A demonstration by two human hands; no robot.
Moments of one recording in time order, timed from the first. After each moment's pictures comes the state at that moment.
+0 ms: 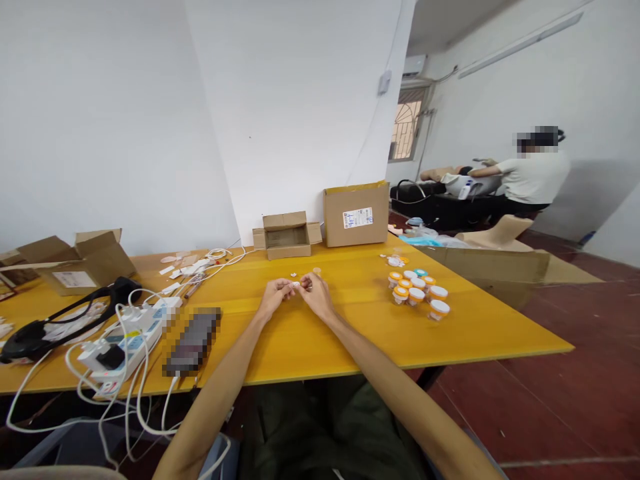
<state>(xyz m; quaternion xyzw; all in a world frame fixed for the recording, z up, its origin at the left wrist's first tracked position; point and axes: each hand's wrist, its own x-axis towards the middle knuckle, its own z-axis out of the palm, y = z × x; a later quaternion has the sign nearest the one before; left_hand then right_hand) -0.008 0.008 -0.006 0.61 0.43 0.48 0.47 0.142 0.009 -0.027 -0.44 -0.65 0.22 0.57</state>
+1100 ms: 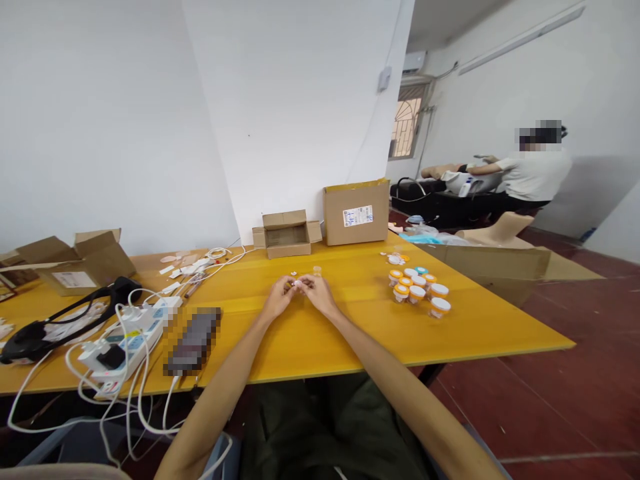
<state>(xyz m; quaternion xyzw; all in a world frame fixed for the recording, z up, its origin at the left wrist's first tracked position) -0.002 0.005 -0.009 0.71 0.42 0.47 0.32 0.146 0.017 -0.030 -0.39 -0.65 0.33 0.56</state>
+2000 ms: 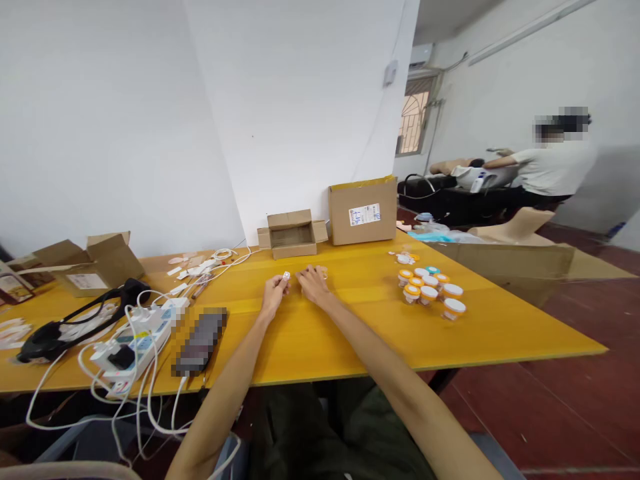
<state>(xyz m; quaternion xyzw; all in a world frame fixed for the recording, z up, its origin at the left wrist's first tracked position) -0.020 0.019 -0.011 0.56 0.46 0.55 0.41 0.127 0.039 -0.014 -0.50 -0.83 -0.10 0.21</state>
